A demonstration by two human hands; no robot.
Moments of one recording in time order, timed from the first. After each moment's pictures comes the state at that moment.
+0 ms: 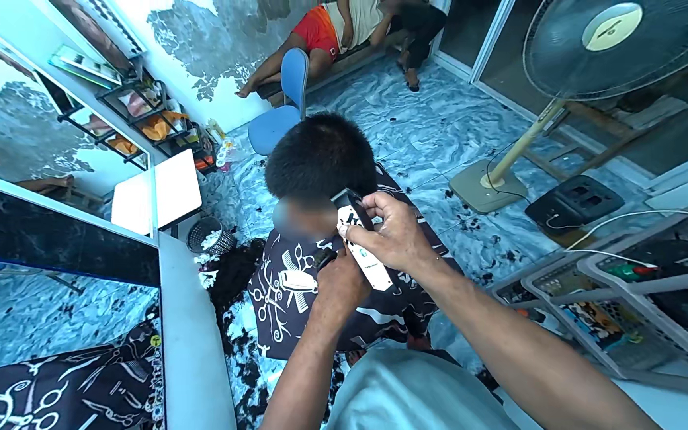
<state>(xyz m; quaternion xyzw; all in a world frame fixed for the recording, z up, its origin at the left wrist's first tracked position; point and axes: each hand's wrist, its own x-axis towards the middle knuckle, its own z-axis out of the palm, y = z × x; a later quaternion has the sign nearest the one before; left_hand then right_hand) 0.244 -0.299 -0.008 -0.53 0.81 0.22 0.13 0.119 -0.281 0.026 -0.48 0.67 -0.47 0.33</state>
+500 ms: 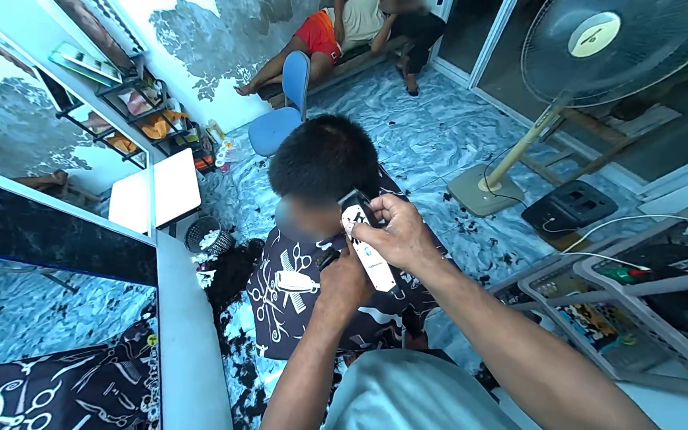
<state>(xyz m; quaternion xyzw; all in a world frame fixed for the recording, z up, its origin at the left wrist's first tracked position) 0.245 -0.295 -0.002 -0.51 0.82 0.23 0.13 0.122 -0.278 0.030 -0.45 0.69 -0.46 0.33</state>
